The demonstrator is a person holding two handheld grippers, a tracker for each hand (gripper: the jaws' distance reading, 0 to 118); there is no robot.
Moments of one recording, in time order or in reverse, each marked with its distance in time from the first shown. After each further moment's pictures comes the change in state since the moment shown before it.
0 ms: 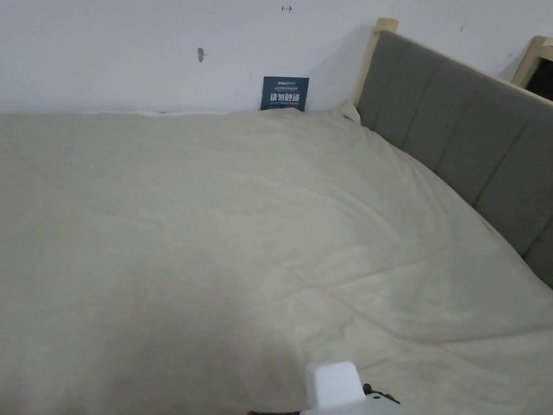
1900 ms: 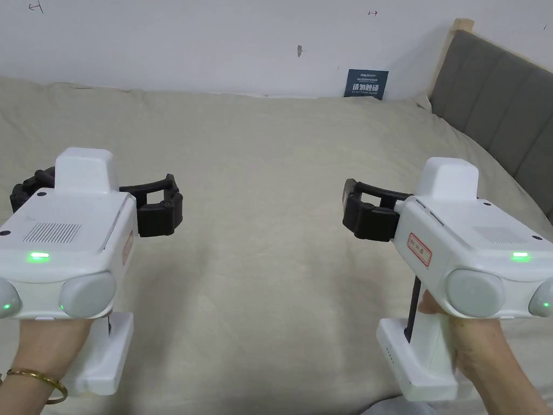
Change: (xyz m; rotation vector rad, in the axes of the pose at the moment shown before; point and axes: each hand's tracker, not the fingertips) left arm -0.045 -0.038 0.226 0.661 -0.084 -0.250; right arm 0.009 -0.051 0.238 0.665 0.066 0.001
